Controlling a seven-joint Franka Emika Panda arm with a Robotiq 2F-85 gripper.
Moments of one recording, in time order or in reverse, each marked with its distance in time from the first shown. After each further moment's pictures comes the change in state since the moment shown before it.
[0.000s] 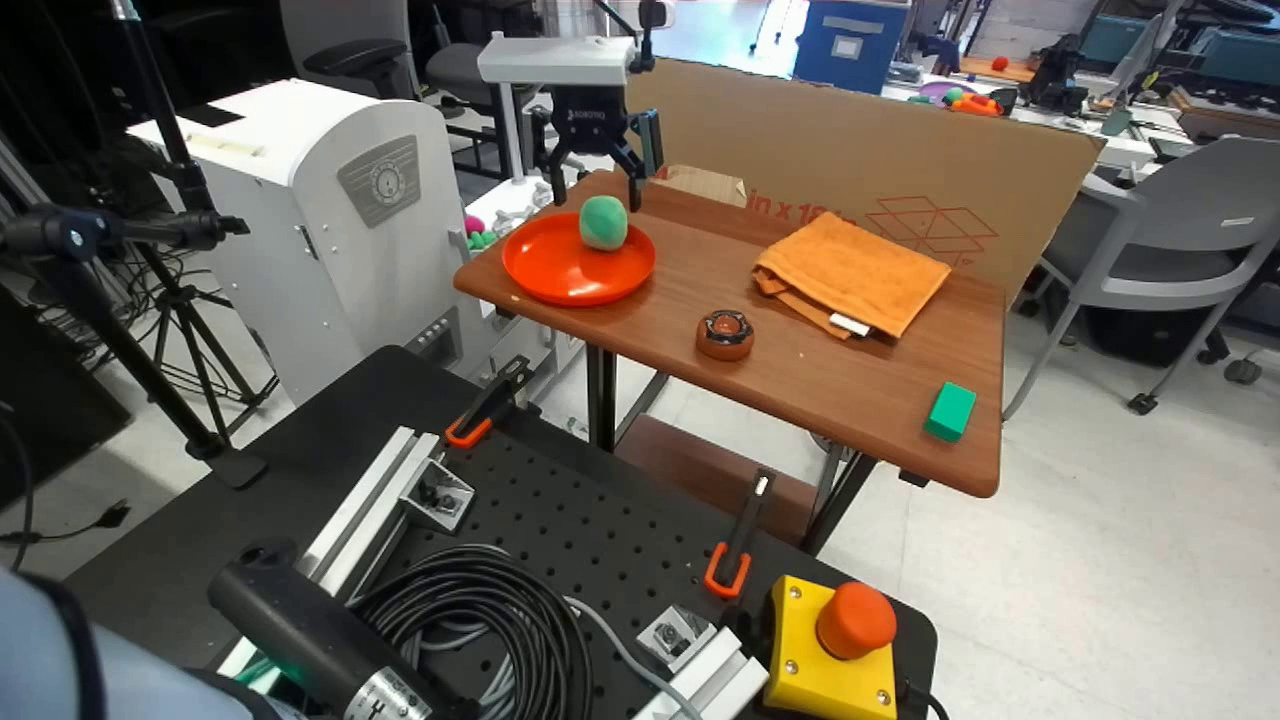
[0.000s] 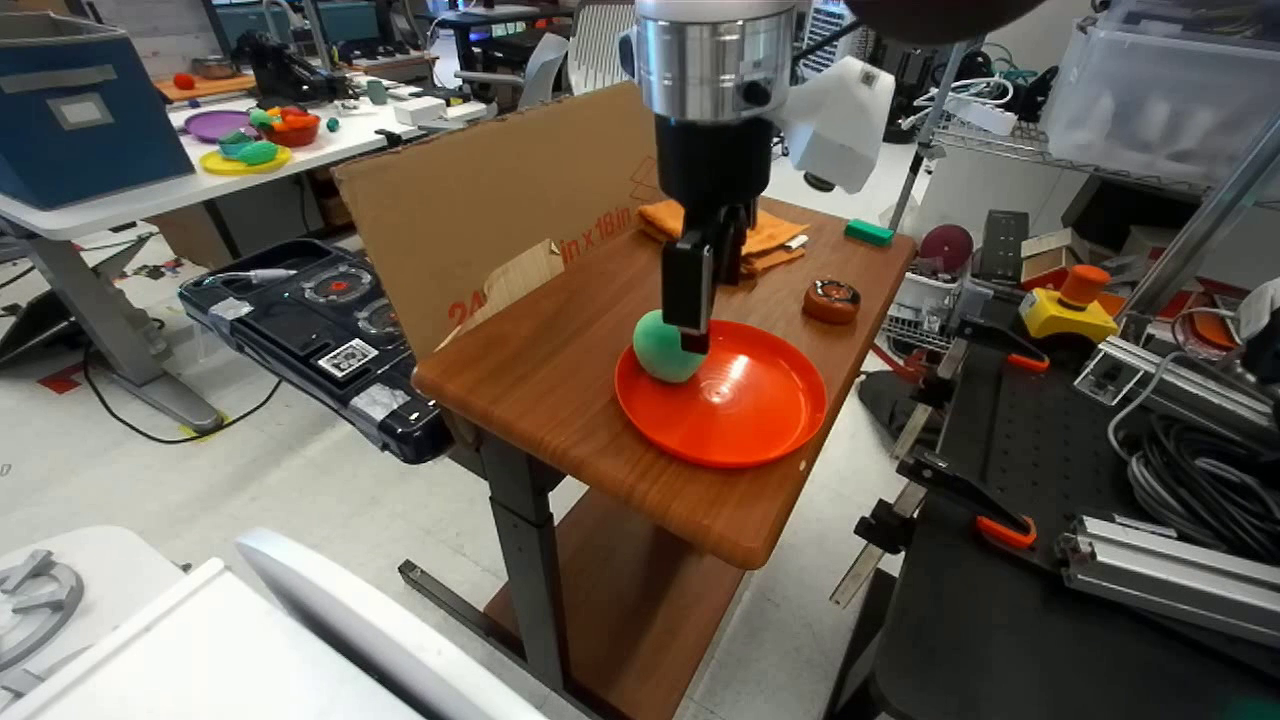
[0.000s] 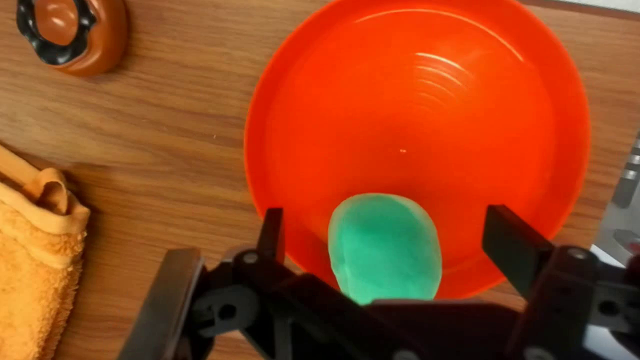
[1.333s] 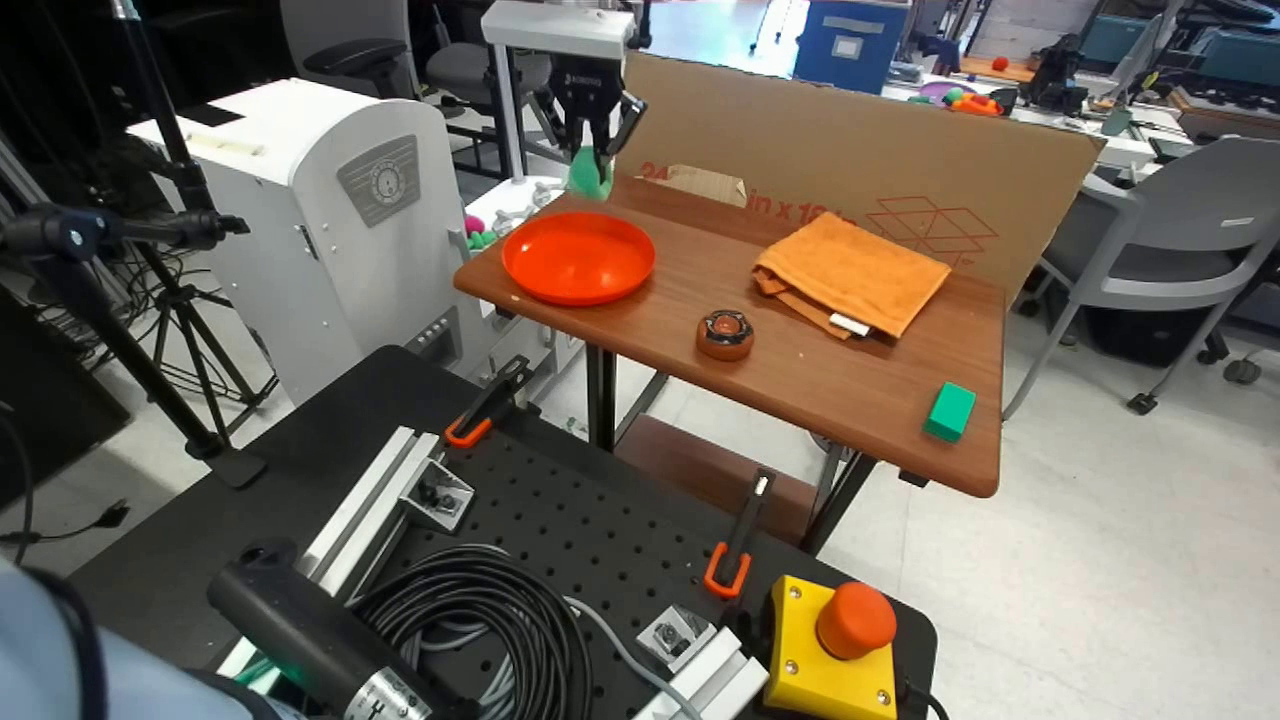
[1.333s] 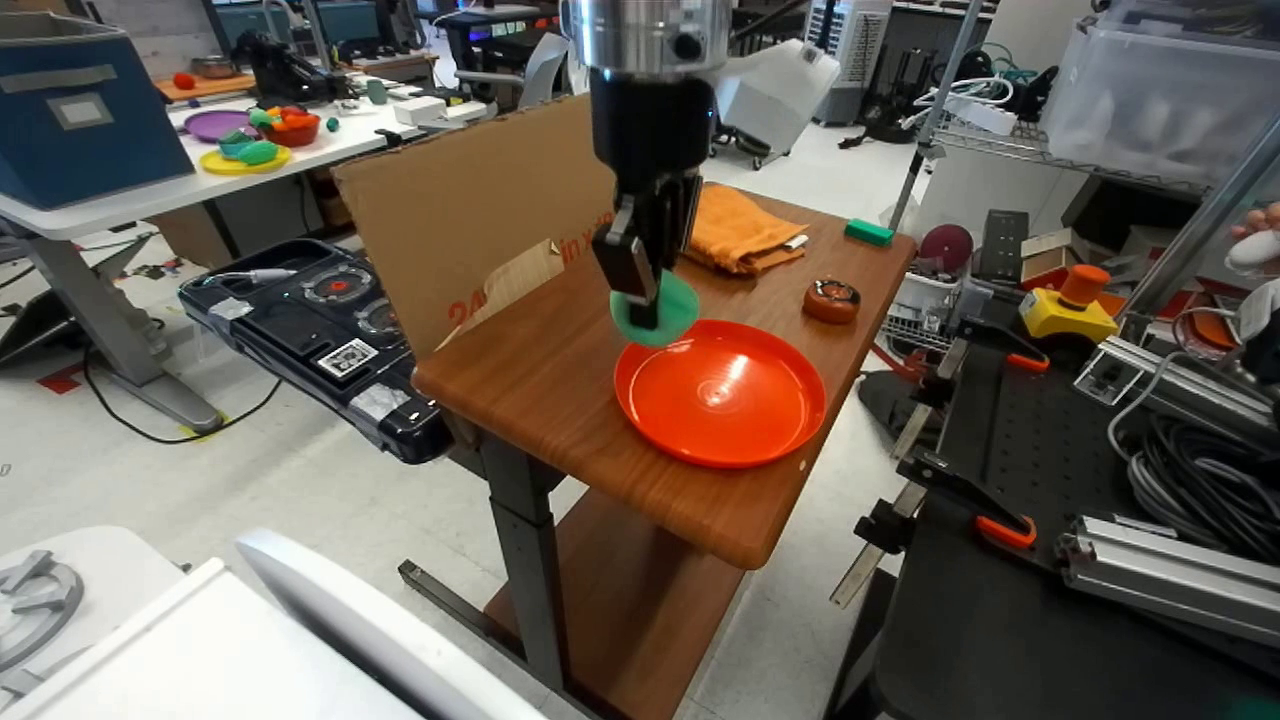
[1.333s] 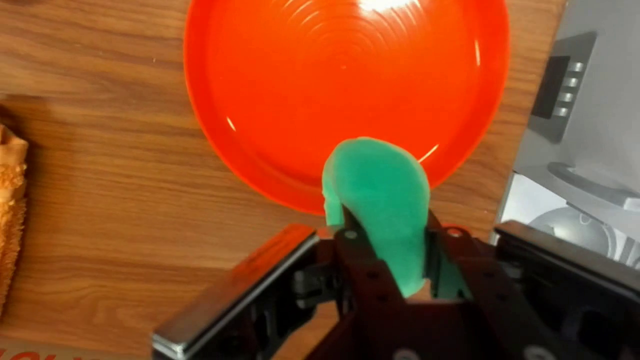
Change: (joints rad) arm 0.032 0.042 -0.019 0.123 0.134 -0.003 -0.077
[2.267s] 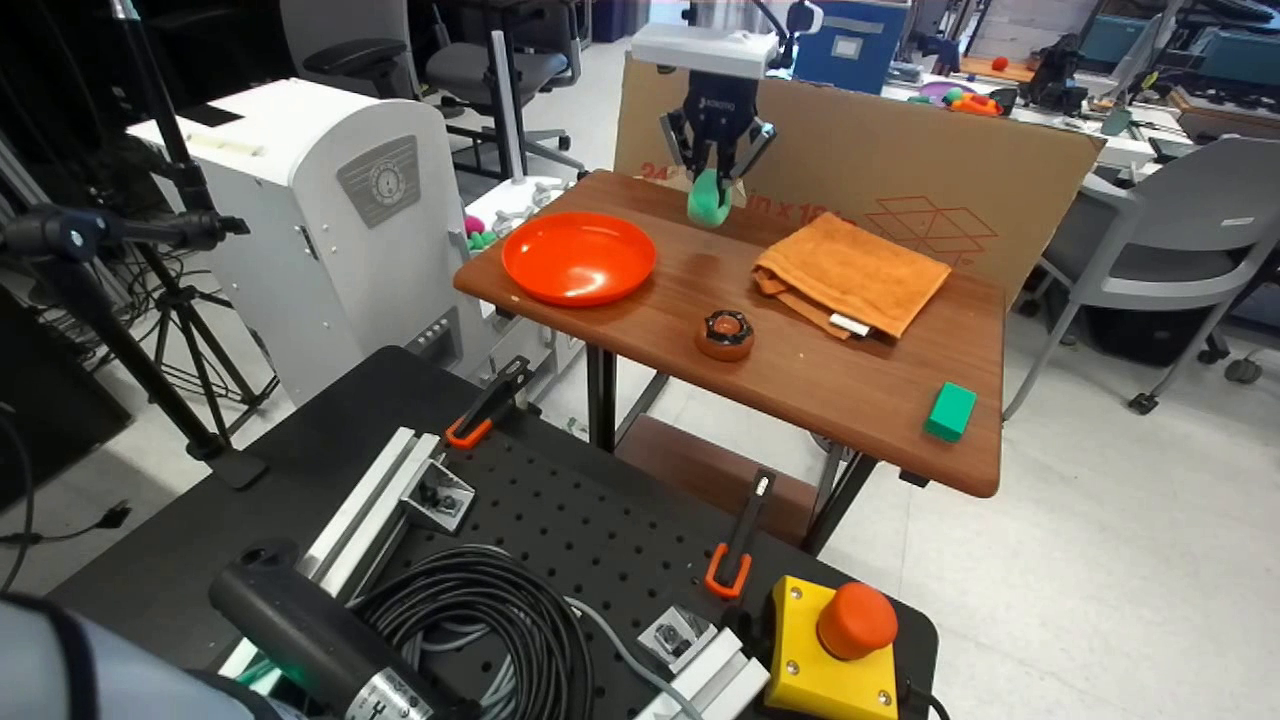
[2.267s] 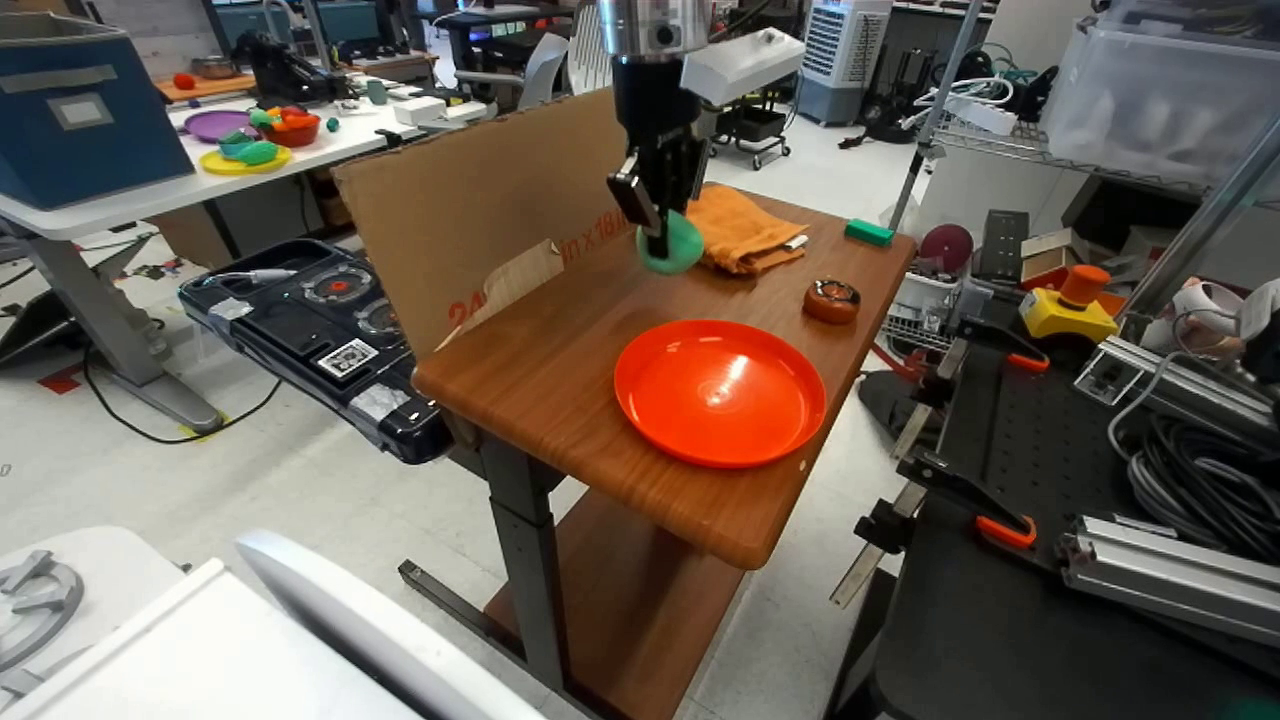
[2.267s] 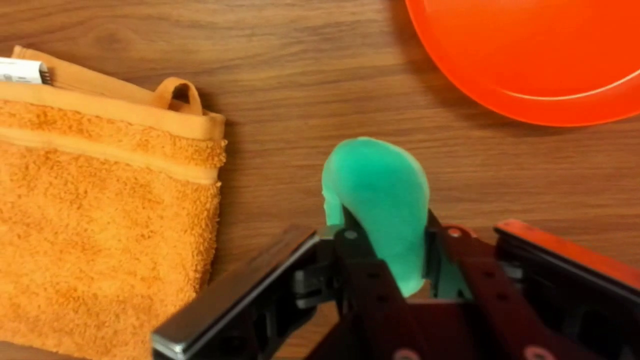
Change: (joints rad) arm -0.125 0.182 -0.089 0.268 0.019 -0.160 -0.009
